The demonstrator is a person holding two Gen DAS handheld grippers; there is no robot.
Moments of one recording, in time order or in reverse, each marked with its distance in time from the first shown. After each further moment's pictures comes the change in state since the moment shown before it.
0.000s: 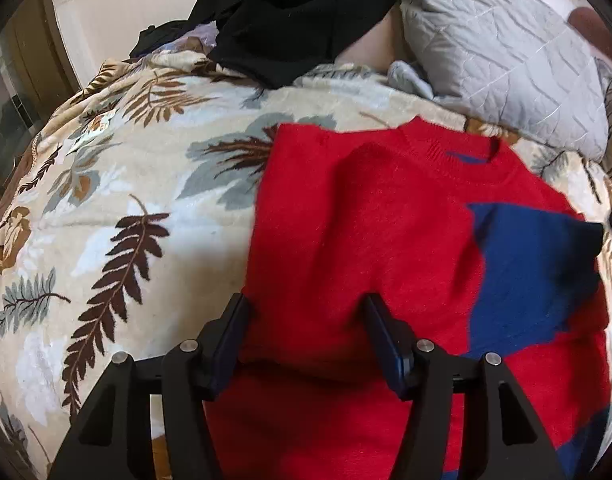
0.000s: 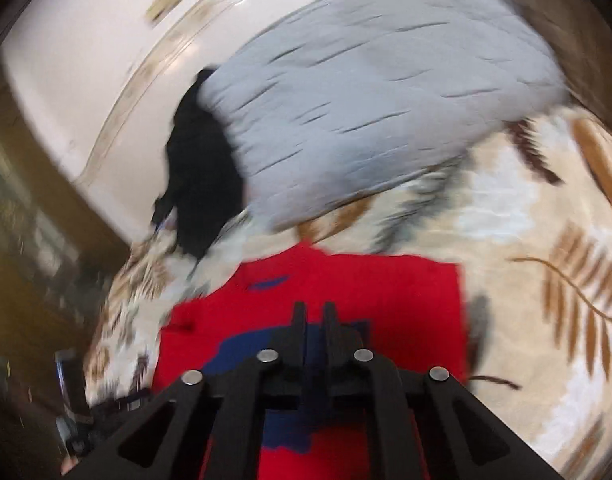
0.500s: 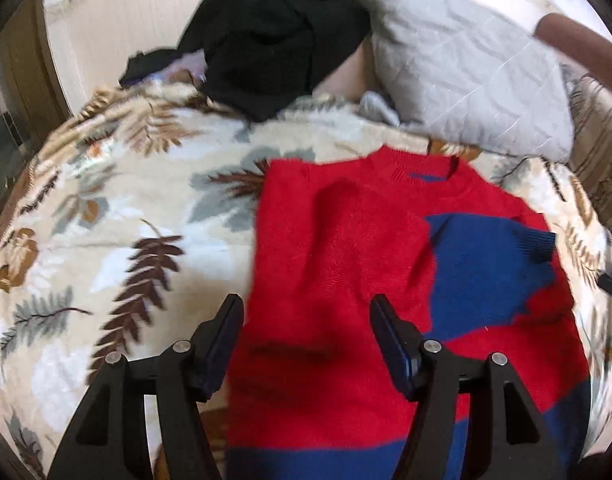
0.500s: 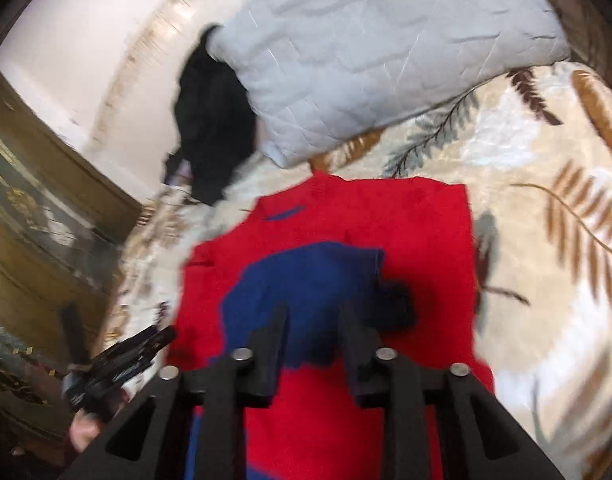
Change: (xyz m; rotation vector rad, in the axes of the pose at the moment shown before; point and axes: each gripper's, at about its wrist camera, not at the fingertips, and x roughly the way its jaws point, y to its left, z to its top) left arm -0.058 0.015 -0.010 0.053 -0.094 -0.069; right arm -0.037 0.001 -0.027 0.067 0.139 0.058
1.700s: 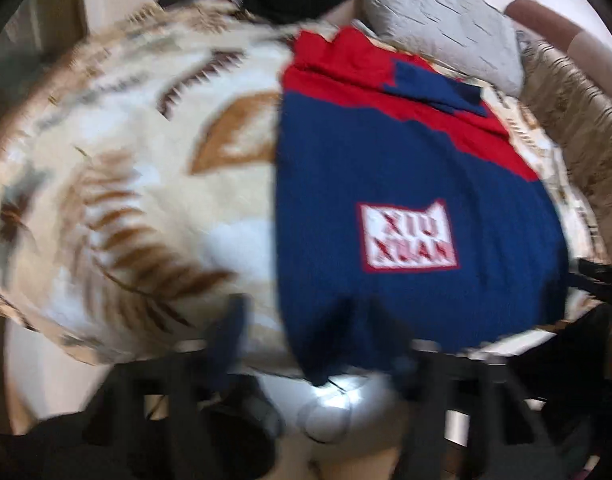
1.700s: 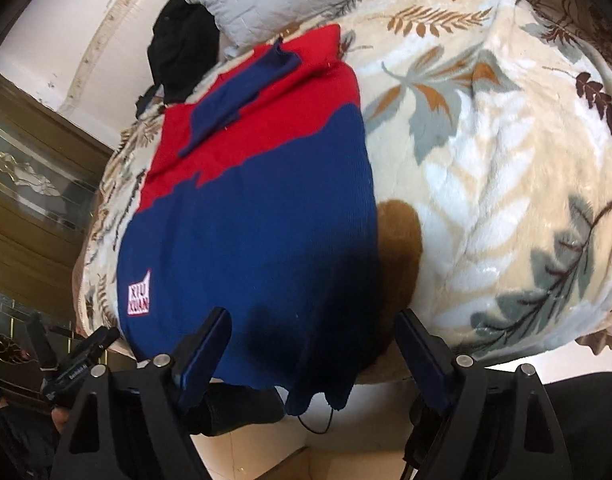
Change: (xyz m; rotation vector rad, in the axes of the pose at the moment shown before) left arm -0.099 0.048 -0.234 -0.072 0.174 -0.167; right arm -0.108 -0.027 -0.233 0.071 0.186 -0.159
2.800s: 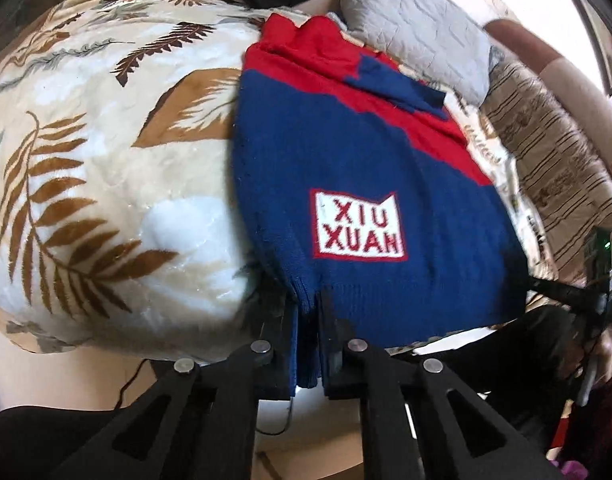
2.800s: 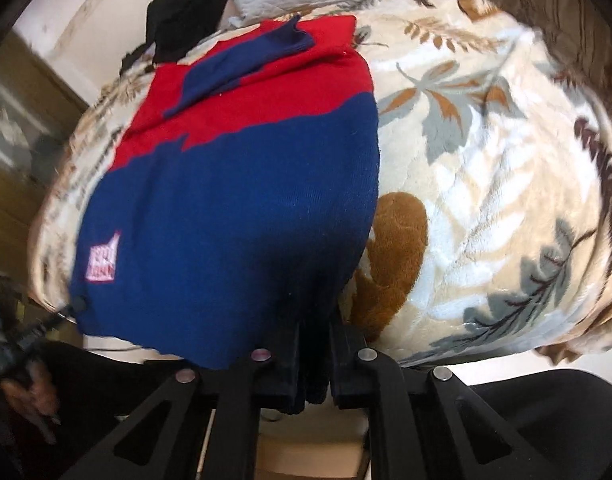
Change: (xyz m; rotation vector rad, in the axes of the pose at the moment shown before) left arm 0.013 -0.008 0.004 -0.041 0.037 -0.170; right arm 0.003 0.030 -0.003 -0.112 0.052 -0.162
